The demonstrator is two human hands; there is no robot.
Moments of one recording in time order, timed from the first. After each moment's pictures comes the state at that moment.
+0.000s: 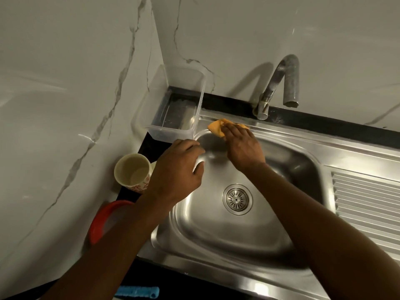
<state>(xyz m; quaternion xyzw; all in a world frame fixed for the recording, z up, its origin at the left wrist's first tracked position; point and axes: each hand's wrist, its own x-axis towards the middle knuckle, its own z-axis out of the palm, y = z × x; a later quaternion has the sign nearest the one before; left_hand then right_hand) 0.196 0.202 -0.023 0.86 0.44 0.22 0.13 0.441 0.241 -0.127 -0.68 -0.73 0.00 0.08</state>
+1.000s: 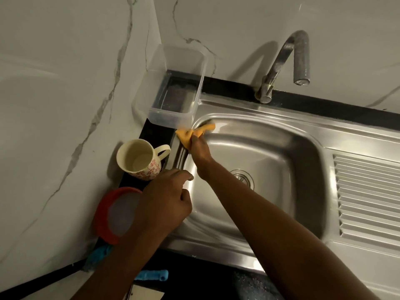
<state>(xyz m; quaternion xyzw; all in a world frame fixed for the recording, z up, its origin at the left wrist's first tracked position) 0.146 0.130 -0.029 0.79 0.54 0.14 0.27 0.286 0.233 -0.130 -0.65 -0.23 0.59 0.41</state>
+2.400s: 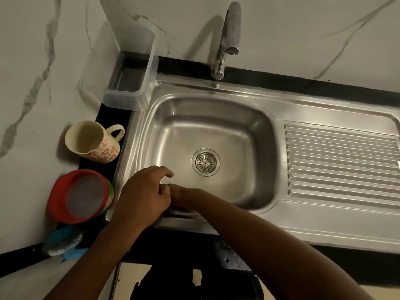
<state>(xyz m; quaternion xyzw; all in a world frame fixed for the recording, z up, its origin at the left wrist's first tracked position) 0.182 0.077 -0.032 0.79 0.52 0.11 0.29 0.301 0.076 -0.122 -0.58 -0.52 0.62 -0.04</state>
